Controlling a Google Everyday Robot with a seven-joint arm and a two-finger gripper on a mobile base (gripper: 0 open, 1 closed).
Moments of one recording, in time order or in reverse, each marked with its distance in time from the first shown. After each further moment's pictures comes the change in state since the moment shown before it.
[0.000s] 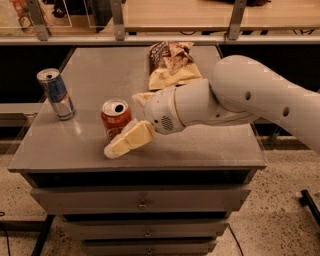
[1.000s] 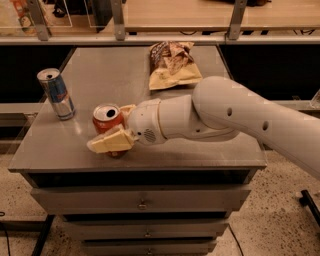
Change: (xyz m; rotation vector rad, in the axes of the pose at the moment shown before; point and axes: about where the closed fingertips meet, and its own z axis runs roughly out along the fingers) arm -0.003 0.016 0.041 -0.021 -0.092 -0.020
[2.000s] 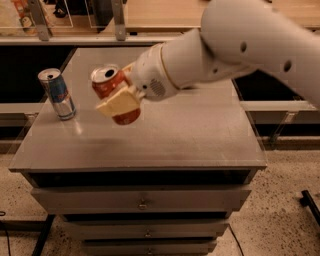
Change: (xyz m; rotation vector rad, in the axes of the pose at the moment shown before) arm -0.071 -0.015 -0.047 0.013 0.180 -0.120
